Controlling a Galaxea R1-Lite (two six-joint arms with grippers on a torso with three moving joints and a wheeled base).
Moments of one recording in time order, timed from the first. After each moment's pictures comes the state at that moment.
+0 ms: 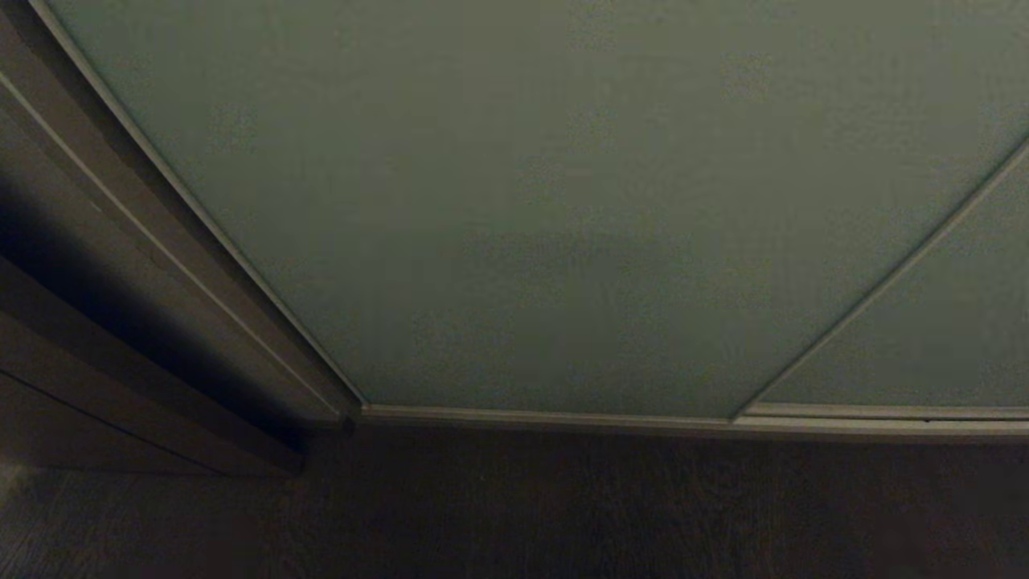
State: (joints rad) left arm 0.01 0.00 0.00 0.00 -0.02 0.05; right arm 0.00 0.00 0.00 0.00 0.00 0.00
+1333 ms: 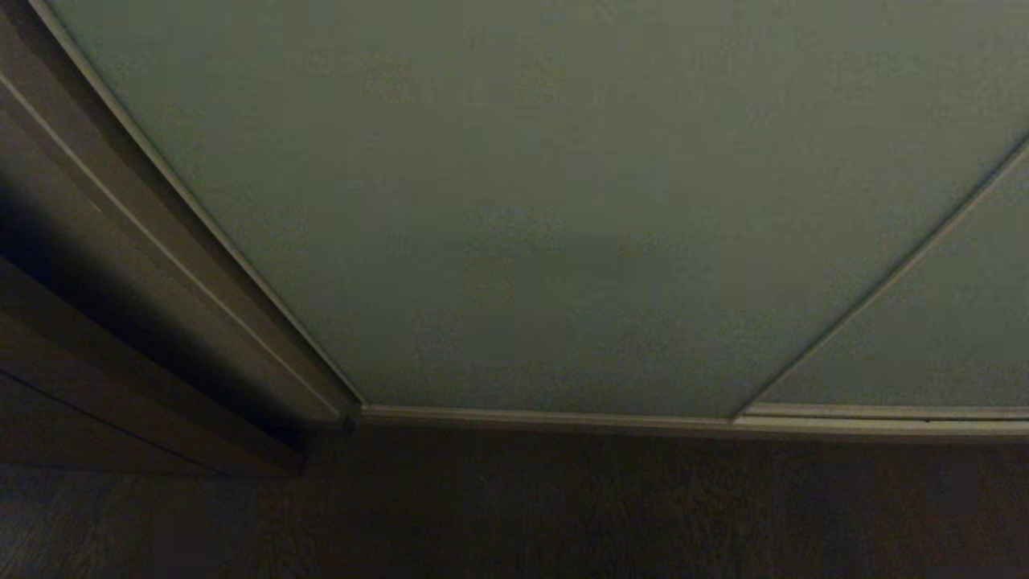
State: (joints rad) left arm 0.01 0.00 0.00 0.00 -0.02 0.05; right arm 0.00 0.00 0.00 0.00 0.00 0.00
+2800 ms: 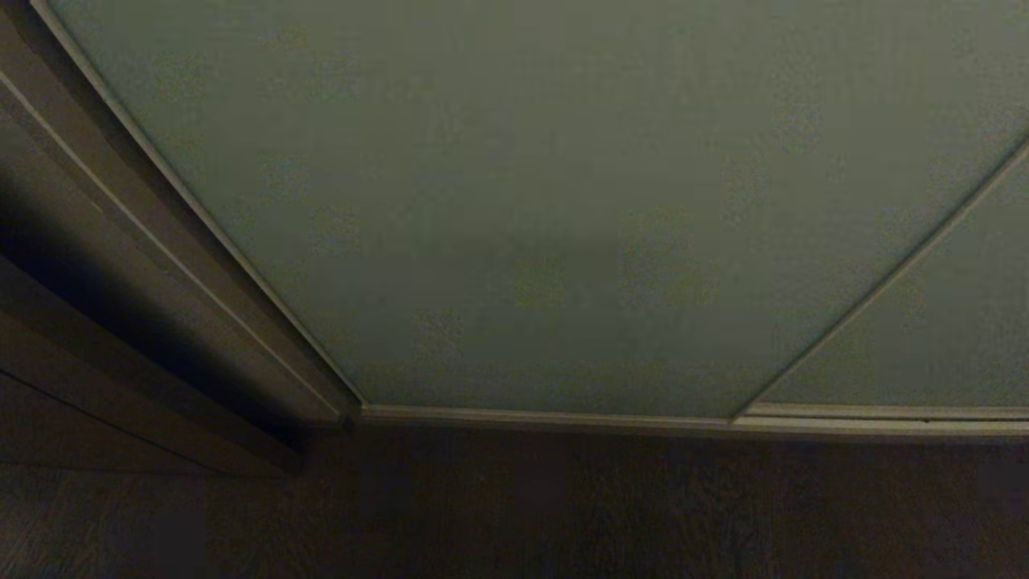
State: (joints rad) left arm 0.01 0.00 -0.10 0.05 -0.01 0.07; right arm 0.00 0.00 0.00 0.00 0.00 0.00
